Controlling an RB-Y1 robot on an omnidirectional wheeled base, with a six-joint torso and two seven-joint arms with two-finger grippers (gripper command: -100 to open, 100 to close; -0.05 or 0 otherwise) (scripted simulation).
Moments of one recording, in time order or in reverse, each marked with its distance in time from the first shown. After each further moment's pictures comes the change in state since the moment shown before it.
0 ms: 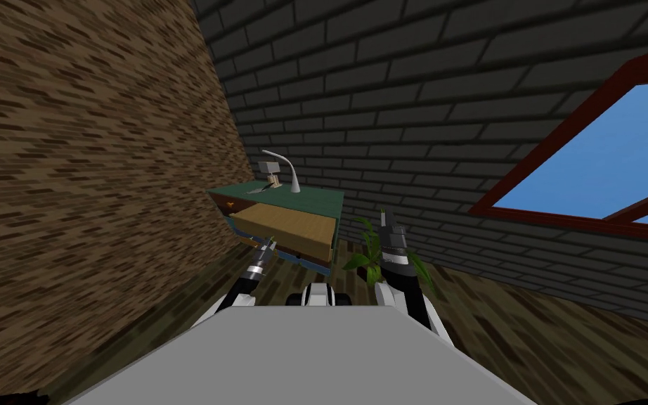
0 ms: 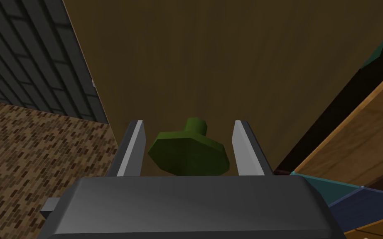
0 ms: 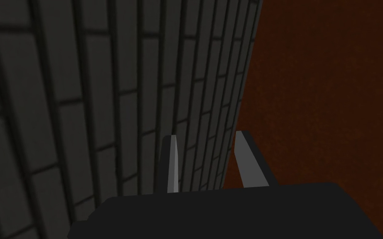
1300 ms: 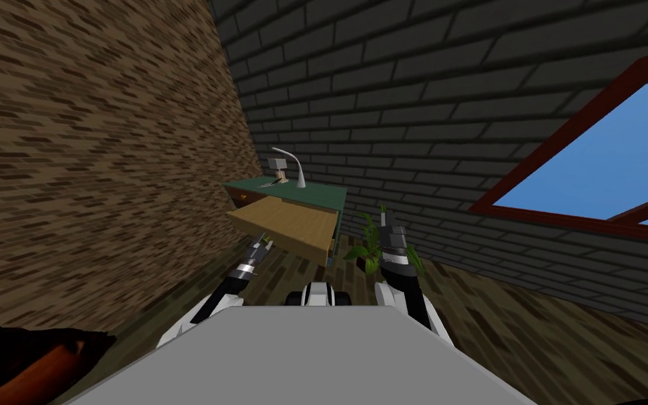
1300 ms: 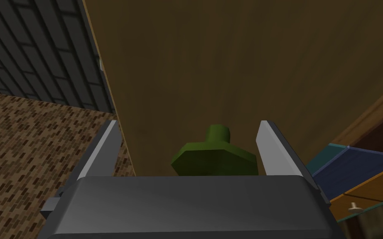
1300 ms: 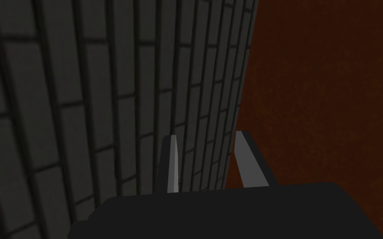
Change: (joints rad) left arm 0.068 0.120 0.020 -0.154 0.047 0.072 0.049; right arm 0.000 0.000 0.000 0.000 0.000 0.000 0.000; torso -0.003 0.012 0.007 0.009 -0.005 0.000
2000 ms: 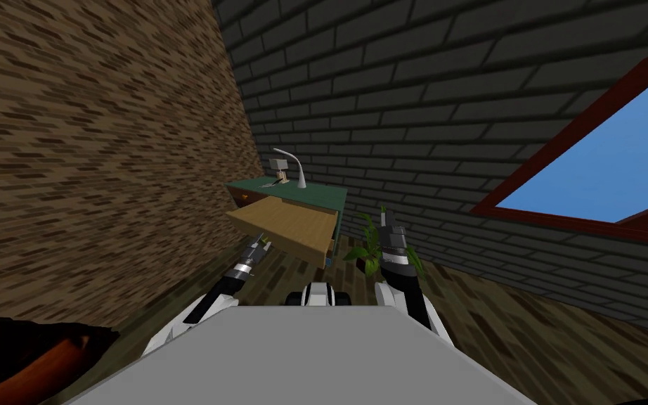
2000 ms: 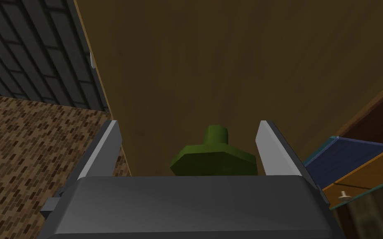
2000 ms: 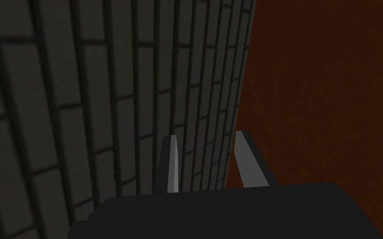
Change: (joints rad) left arm 0.025 0.043 0.010 -0.043 0.021 0.064 0.017; right arm 0.000 0.000 0.000 0.000 0.000 0.000 0.000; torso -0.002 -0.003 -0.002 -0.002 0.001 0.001
